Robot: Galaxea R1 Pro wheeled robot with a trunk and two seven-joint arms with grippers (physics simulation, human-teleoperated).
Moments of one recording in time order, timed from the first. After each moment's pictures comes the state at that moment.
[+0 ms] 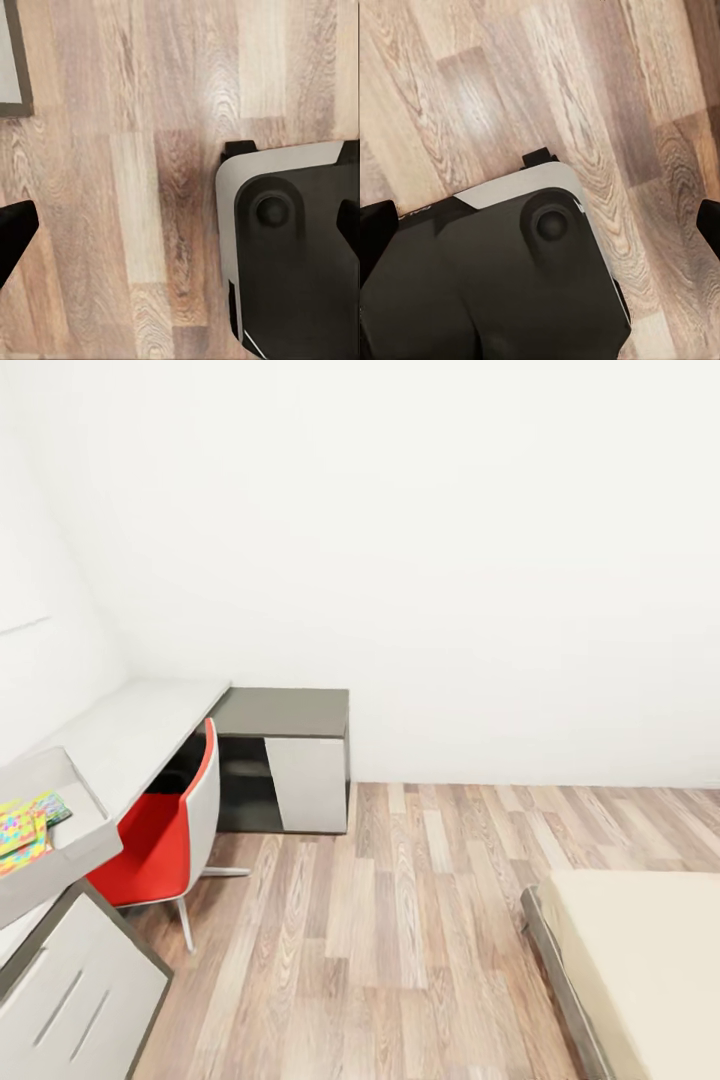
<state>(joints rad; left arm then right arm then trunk) -0.26 0.16 -0.98 -0.02 0.89 -0.20 -0.05 -0.28 0.01 0.58 -0.10 -0.93 -0.14 -0.17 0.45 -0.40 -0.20</state>
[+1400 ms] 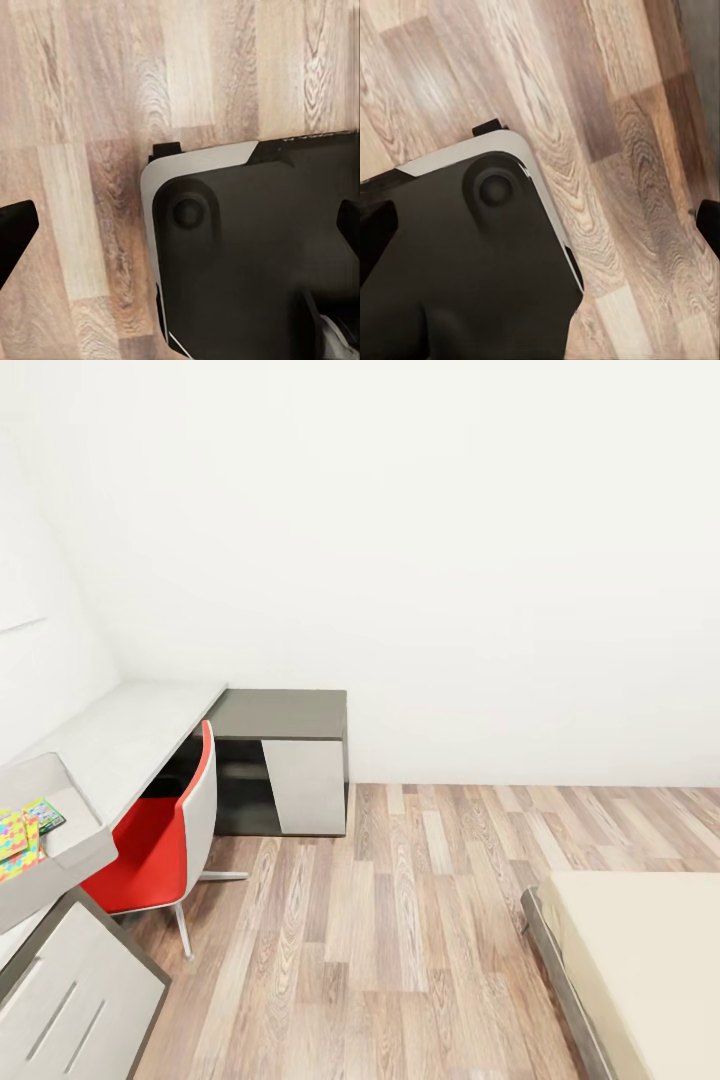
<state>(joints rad) -0.27 0.10 -0.96 -0.02 0.88 -0.19 -0.15 -0.22 0.00 0.58 -0.02 -0.93 -0.21 -0.18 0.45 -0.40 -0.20</state>
